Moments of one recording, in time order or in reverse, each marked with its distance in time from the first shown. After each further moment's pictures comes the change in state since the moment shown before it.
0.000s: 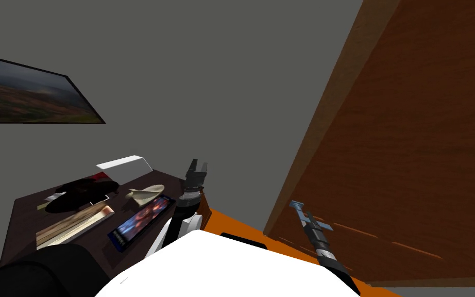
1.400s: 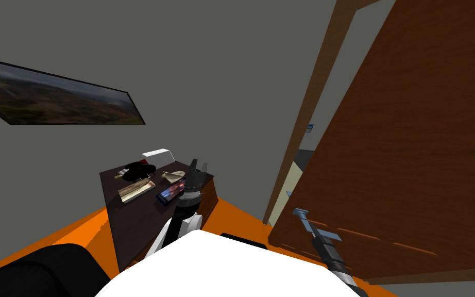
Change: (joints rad) arm 0.086 -0.047 -0.006 0.011 0.076 -0.128 -0.094
